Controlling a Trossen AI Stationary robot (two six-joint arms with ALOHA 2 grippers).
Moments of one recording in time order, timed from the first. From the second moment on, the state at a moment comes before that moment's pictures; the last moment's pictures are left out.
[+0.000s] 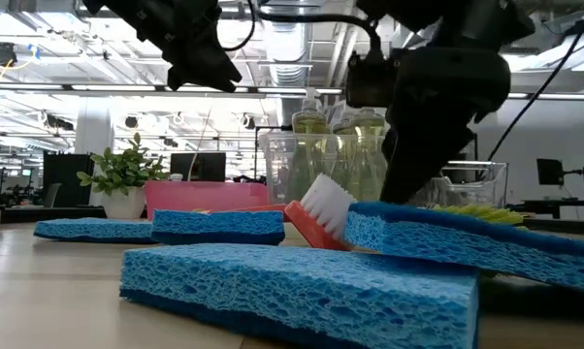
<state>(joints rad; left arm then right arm) 0.10 1.13 0.82 -0.25 -0.19 -0.25 0.30 1.62 0.97 -0.33 0.15 0.49</state>
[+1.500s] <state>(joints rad) 0.10 1.13 0.82 -0.24 -0.20 -0.25 0.17 1.54 0.96 -0.48 0.26 0.43</state>
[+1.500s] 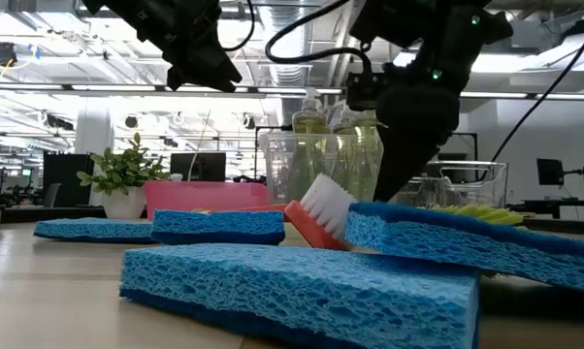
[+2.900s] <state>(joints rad) 0.10 1.13 0.82 -0.24 -0.21 -0.25 0.21 1.63 0.97 -0.37 0.17 0.52</state>
